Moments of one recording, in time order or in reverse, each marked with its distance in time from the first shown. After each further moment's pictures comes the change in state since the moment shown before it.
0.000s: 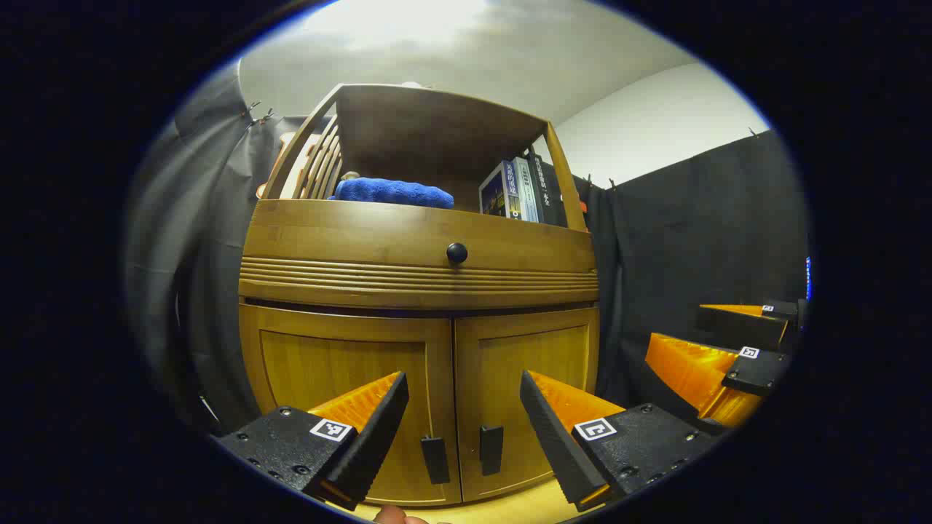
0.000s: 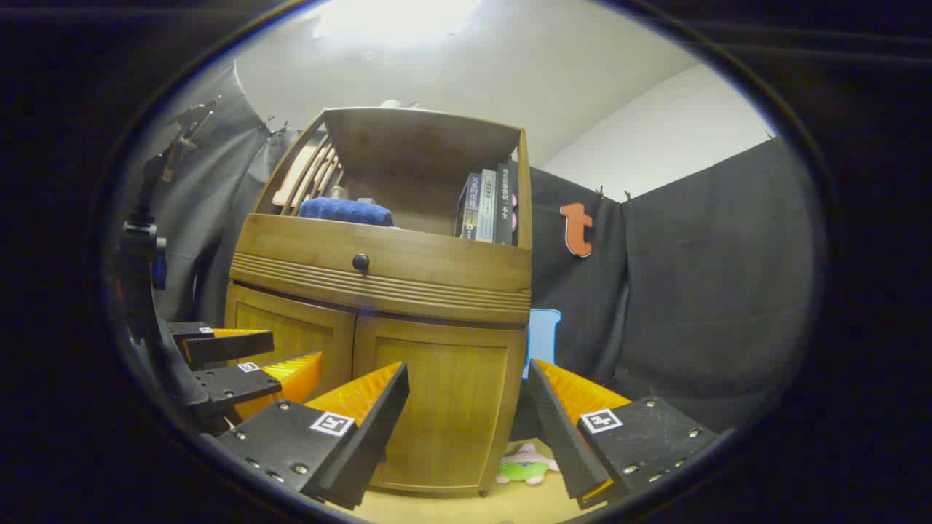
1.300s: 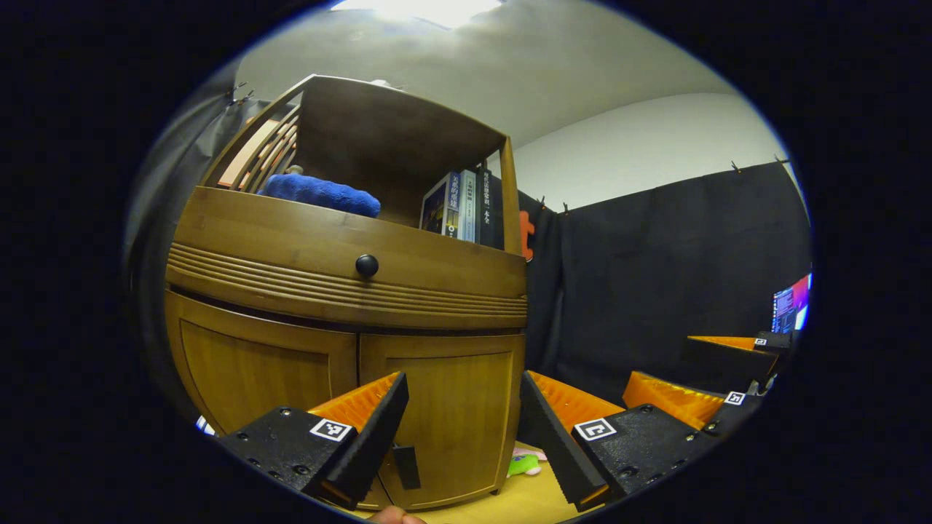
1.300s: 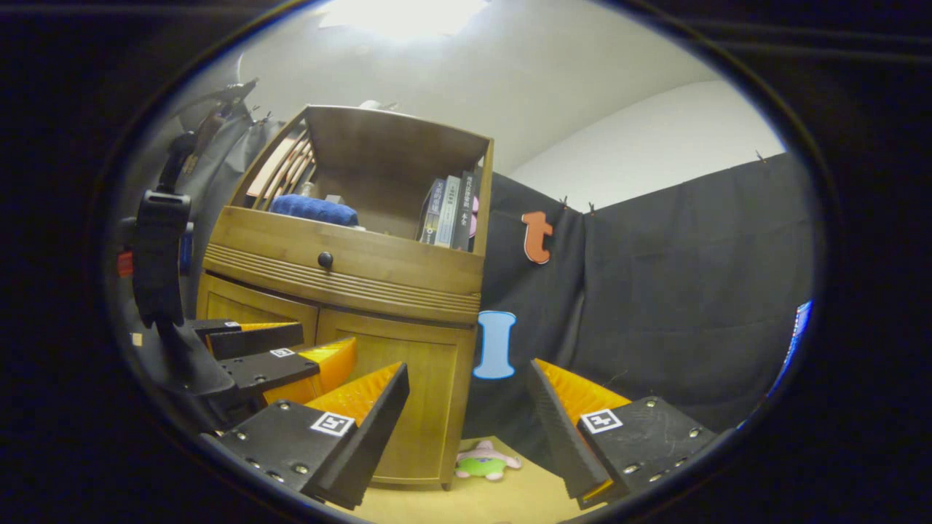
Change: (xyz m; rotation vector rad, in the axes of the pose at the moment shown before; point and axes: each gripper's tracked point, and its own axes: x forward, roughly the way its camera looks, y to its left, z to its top) left arm 0.021 -0.085 0.022 -0.099 -0.054 -0.236; right arm -0.035 -0.044 0.011 -0.066 -0.002 -0.163
